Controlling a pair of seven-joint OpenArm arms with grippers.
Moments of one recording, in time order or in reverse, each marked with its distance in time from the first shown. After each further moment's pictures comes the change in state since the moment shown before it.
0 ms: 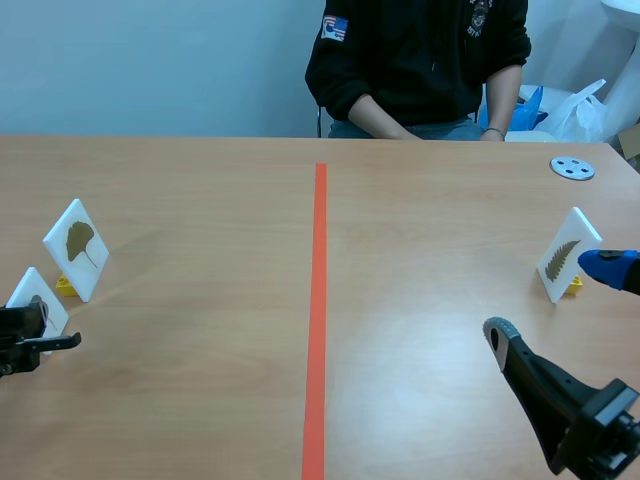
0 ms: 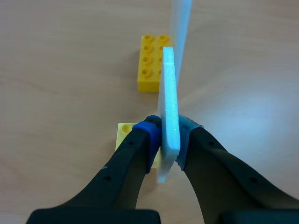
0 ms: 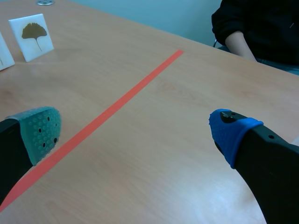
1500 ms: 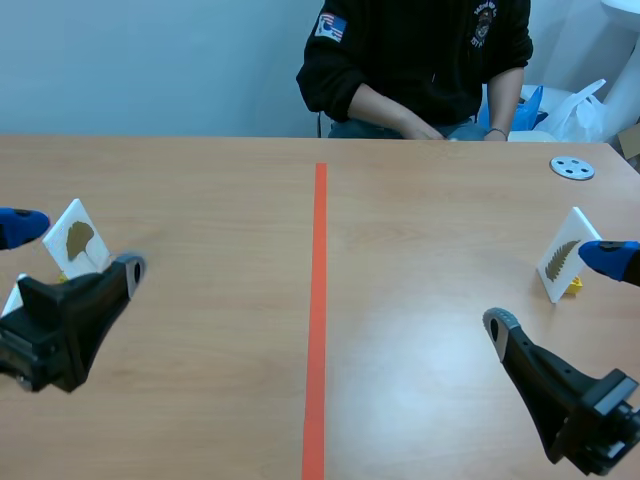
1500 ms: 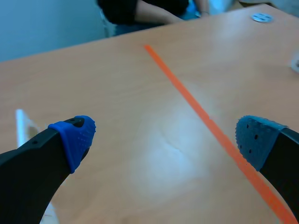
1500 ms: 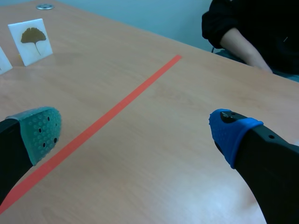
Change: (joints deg) left arm 28.2 -3.1 -7.5 48.4 3.7 -17.6 5.8; right arm 0.9 0.0 0.0 0.0 0.0 0.0 0.4
